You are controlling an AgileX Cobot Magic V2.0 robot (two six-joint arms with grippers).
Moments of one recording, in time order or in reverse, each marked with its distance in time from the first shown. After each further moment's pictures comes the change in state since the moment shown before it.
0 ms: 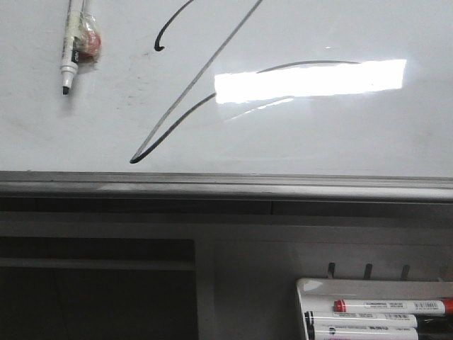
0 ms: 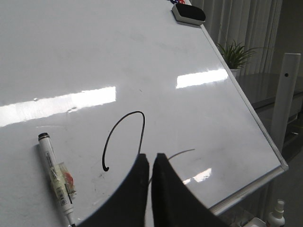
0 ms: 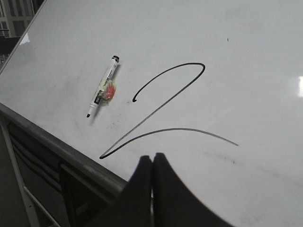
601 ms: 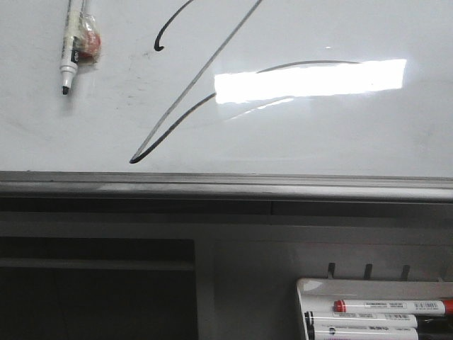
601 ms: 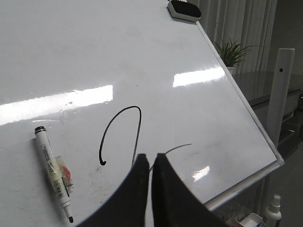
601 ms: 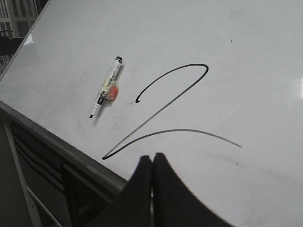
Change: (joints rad) left arm 0.000 -0.039 0.030 0.000 0.016 0.000; right arm 0.000 0.000 0.000 0.000 0.010 -0.002
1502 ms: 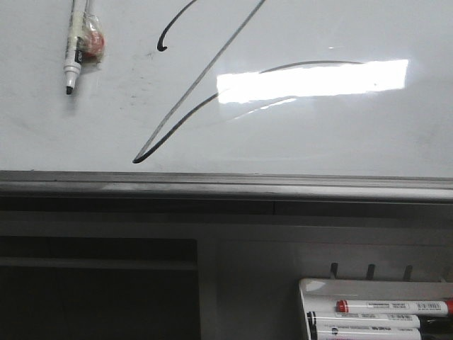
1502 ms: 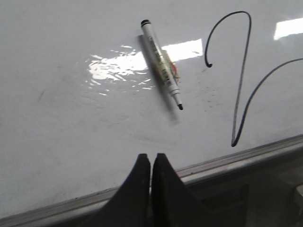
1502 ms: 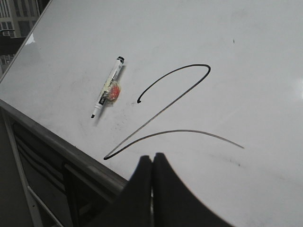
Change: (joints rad) left arm 0.219 -0.228 0.360 0.768 -0.063 -0.637; right arm 0.000 0.000 0.000 0.000 0.002 -0.002
